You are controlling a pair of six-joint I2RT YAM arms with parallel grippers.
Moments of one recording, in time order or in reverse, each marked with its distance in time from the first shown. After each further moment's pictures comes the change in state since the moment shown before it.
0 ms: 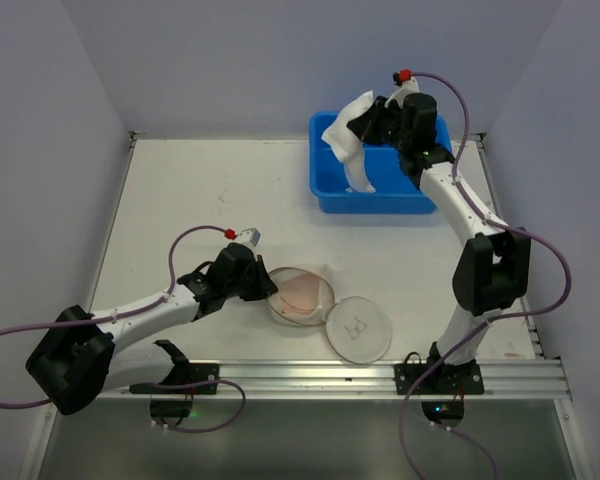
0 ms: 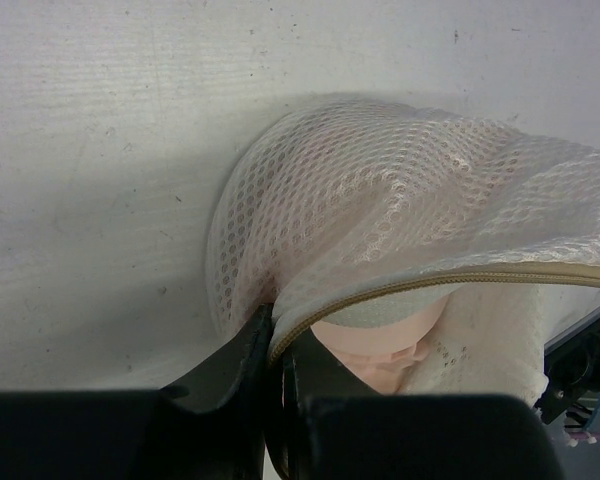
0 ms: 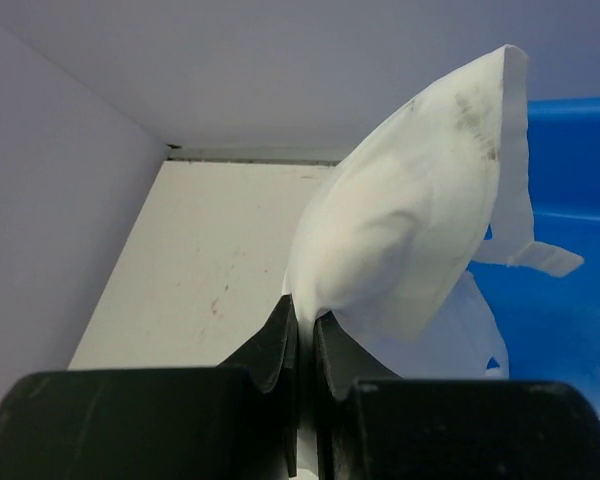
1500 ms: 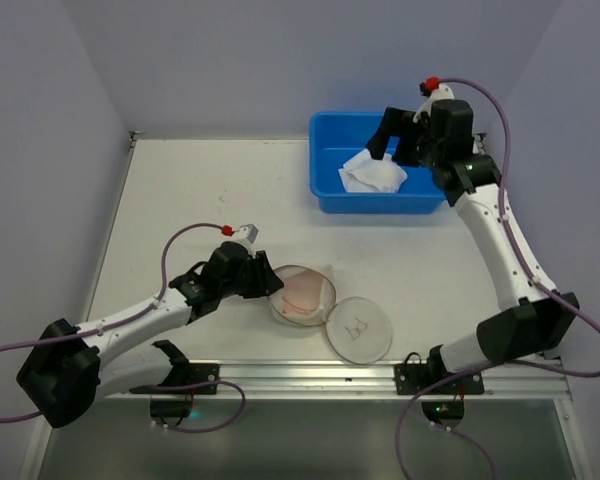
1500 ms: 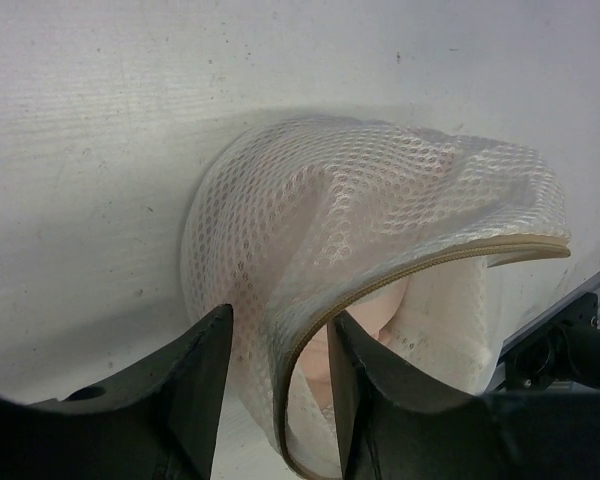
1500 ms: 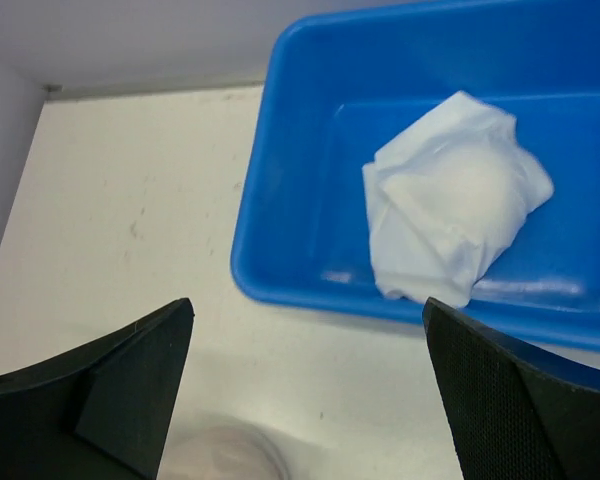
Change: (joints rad) left arm 0.000 -0.085 0.006 -0.016 0.014 0.008; right arm -0.021 -0.228 0.061 -0.530 0.211 -0.130
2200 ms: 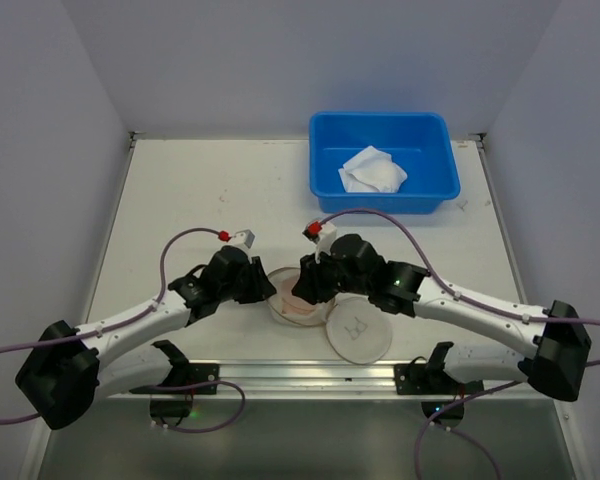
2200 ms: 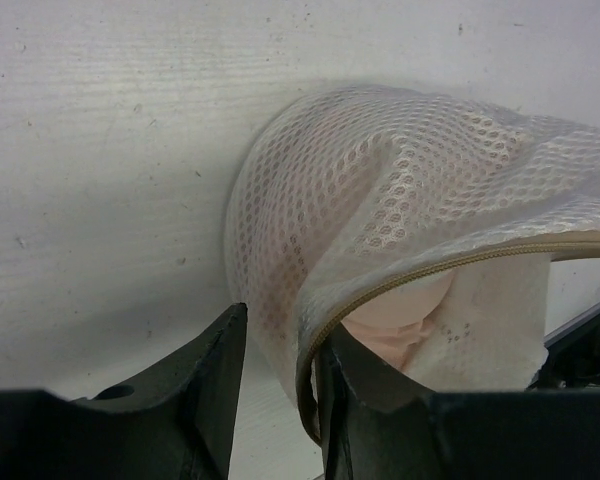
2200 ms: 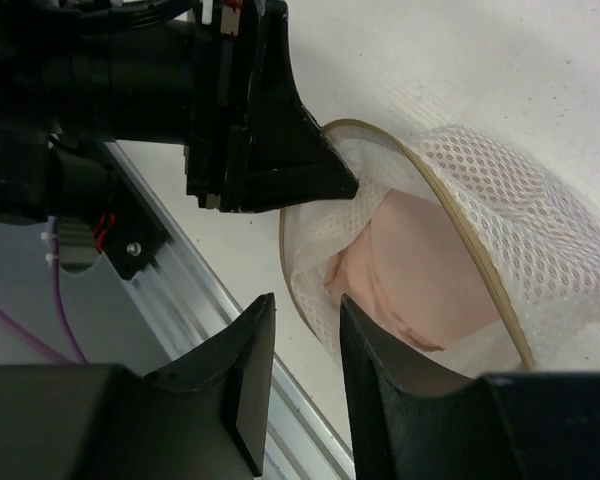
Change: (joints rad) left arm 0.000 -0.019 -0.016 -0.066 -0.030 -0.010; right arm 0.776 -0.353 -0.797 0.318 -0.029 0.122
